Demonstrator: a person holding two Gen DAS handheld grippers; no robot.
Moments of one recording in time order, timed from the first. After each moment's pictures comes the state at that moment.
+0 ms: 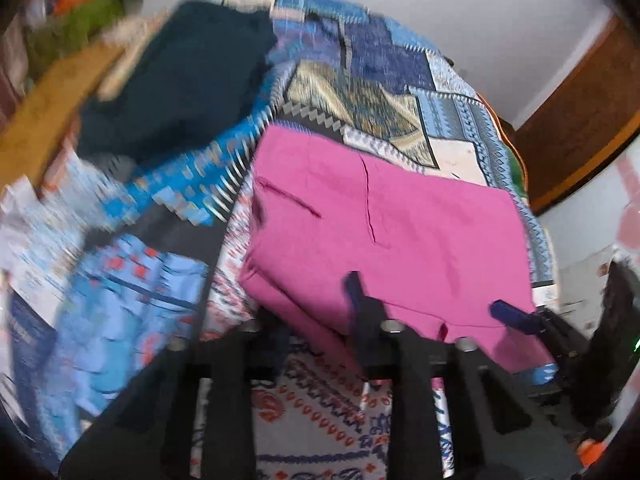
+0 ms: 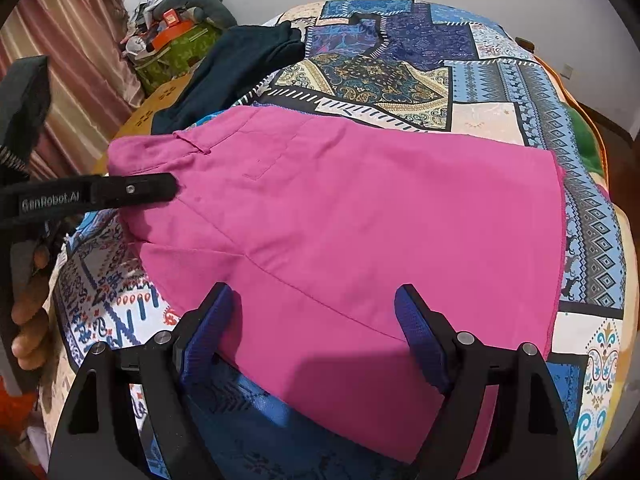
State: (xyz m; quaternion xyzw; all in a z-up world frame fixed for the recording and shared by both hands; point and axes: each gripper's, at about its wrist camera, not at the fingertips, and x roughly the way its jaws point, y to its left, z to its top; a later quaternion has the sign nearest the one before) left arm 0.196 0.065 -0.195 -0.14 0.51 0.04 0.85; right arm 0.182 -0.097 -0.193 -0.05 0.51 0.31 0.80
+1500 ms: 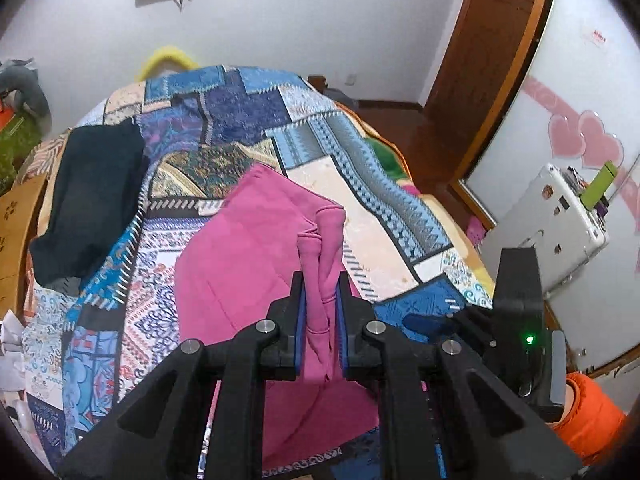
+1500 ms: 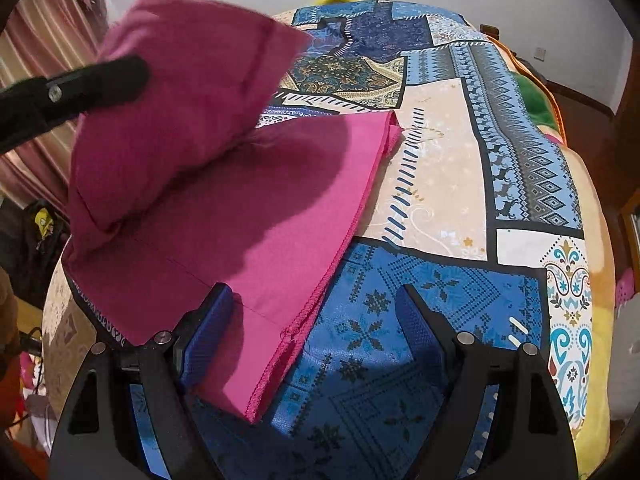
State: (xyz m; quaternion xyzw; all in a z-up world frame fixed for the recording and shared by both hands) left arm 0.180 -0.041 -0.126 -0.04 0.44 -0.13 0.89; right arm 0.152 -0.148 -0.187 -0.02 0.51 0.28 0.82
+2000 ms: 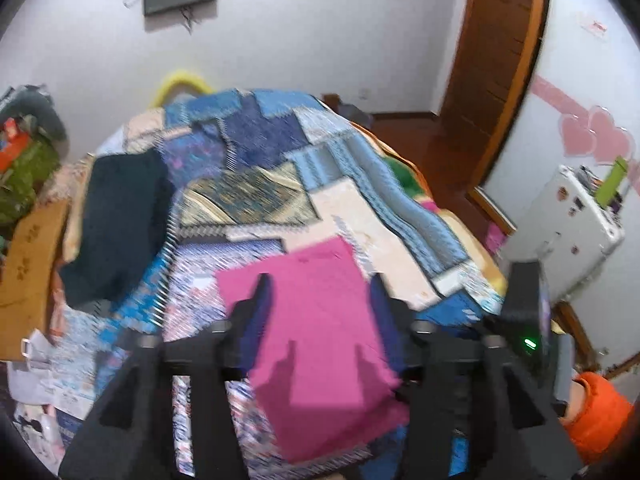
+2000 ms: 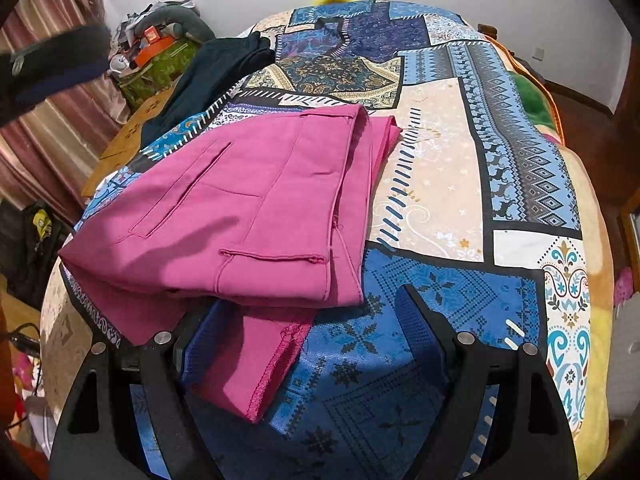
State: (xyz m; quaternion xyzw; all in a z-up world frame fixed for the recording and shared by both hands) left arm 0.182 -0.027 -0.099 0.00 0.40 -0.09 0.91; right arm 0.154 -0.149 -0.188 -0.02 0.51 0.27 0.82
